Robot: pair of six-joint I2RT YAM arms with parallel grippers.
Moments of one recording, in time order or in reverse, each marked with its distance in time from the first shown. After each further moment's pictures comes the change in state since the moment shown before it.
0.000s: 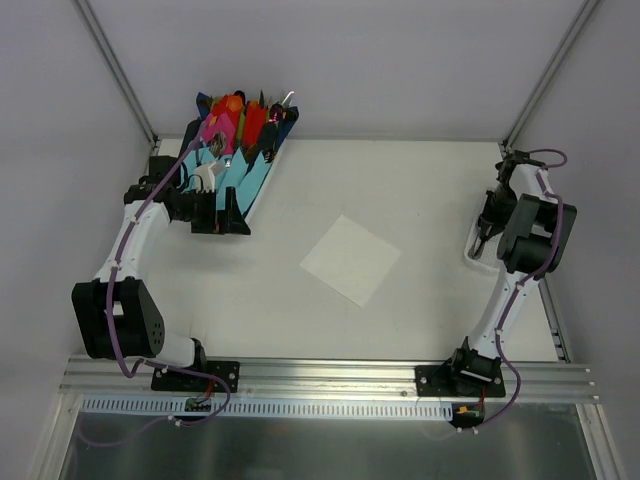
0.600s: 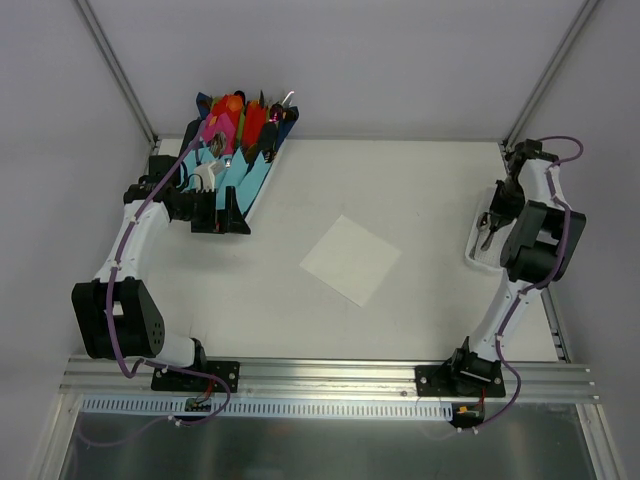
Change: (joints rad) left arm 0.000 0.000 0.005 -0.004 0.000 0.000; right arm -0.010 -0.089 0.002 -0.020 0.023 0.006
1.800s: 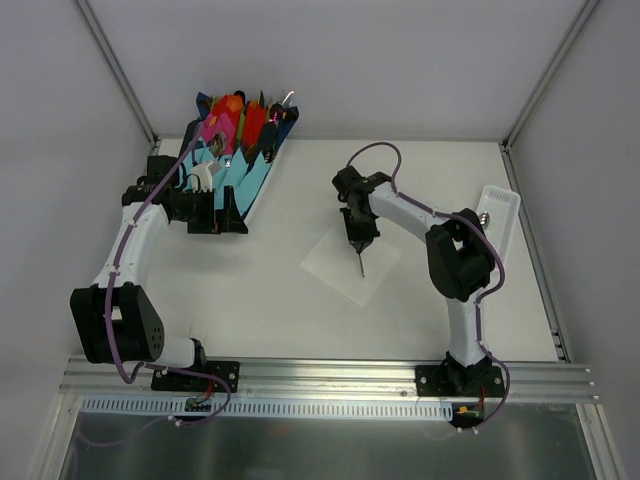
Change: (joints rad) left arm 0.000 -0.024 -0.003 -0.003 -0.058 -0.035; right arm 0.918 -0.084 -0.145 0.078 -0.013 0.306
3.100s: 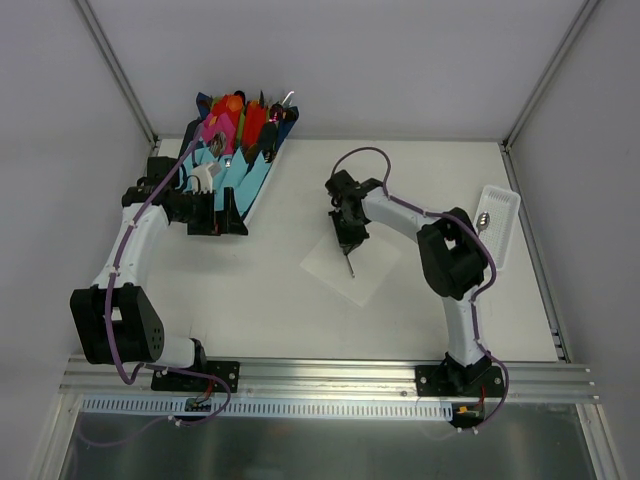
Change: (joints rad) left arm 0.000 -0.006 -0.007 -0.004 -0.003 0.001; right arm 0.032 0.066 -0.001 0.116 -0.080 -0.066
